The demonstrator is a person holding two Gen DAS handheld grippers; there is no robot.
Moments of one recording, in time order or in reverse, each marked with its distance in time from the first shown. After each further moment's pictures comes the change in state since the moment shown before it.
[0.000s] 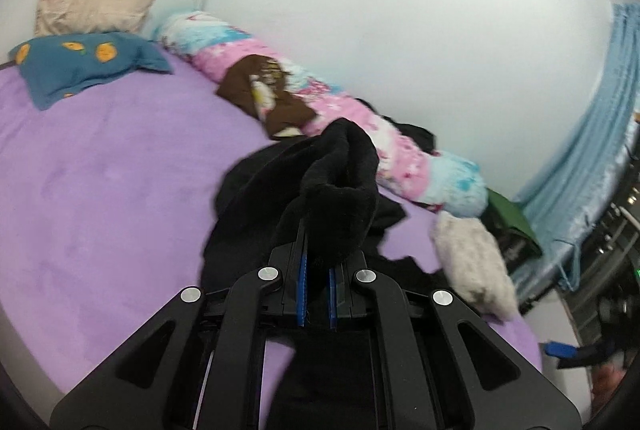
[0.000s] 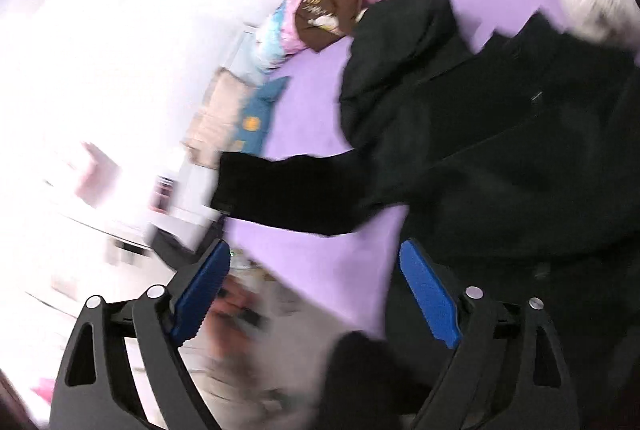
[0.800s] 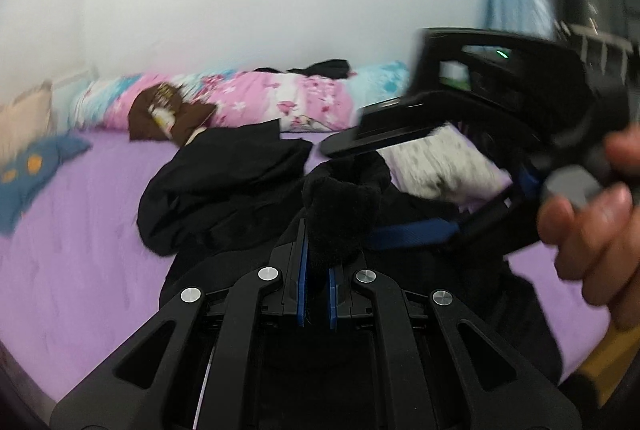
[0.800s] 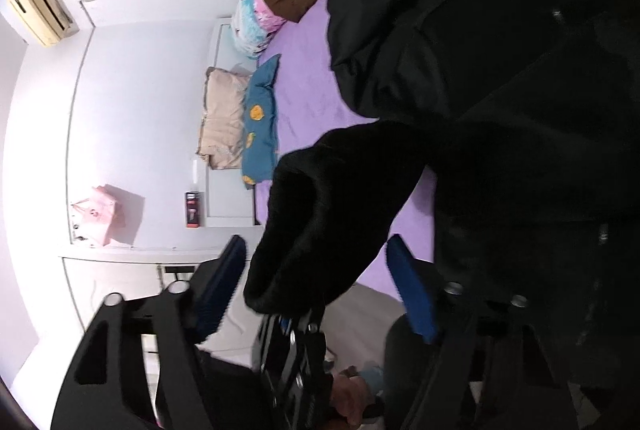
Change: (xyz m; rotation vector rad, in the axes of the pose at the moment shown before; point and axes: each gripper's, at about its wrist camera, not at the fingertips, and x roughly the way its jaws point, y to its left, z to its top) left arm 0.024 -0.196 -0.116 0.551 0.090 -0.034; right arm 0.037 -0.047 0.028 0.211 0.094 0.048
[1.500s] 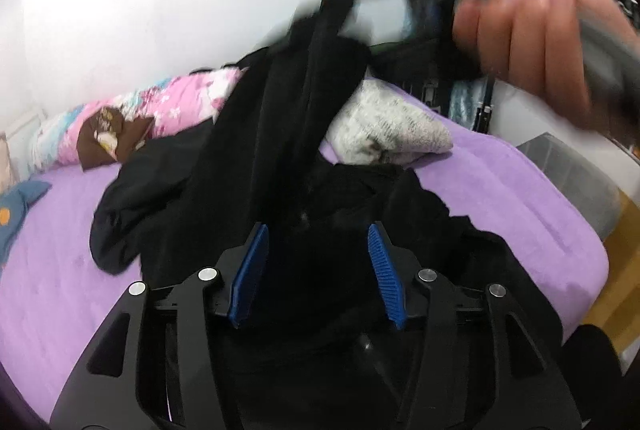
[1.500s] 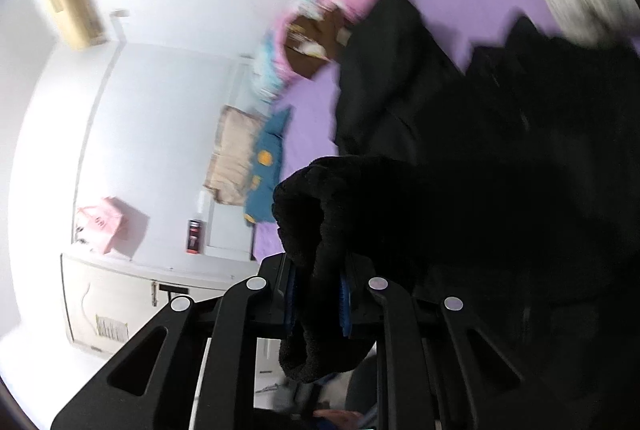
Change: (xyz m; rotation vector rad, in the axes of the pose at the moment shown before) left arm 0.031 -0.075 -0.028 0.157 0.060 -0.114; right arm -0.111 0.015 0.060 -0.198 -0.193 0.054
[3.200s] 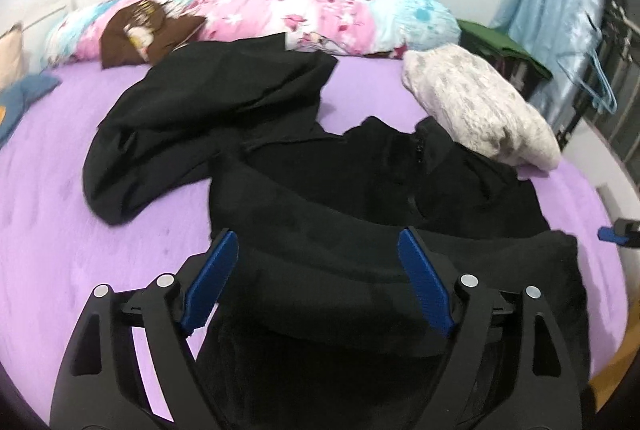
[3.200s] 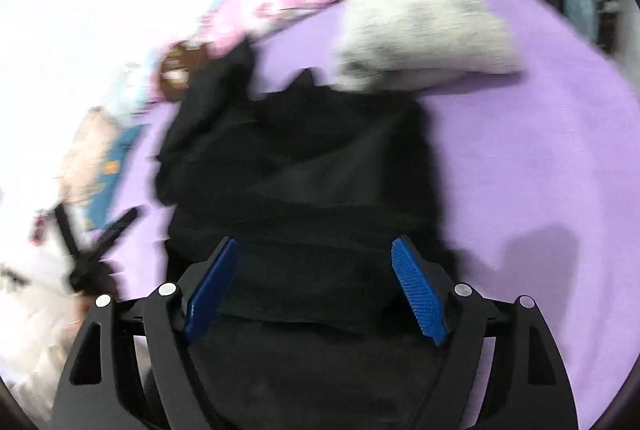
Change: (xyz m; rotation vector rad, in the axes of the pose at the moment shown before) left arm 0.143 0.155 -0.006 -0.241 0.206 0.050; right arm -0.071 -0.156 -0.044 -0.162 -0.110 -0.565
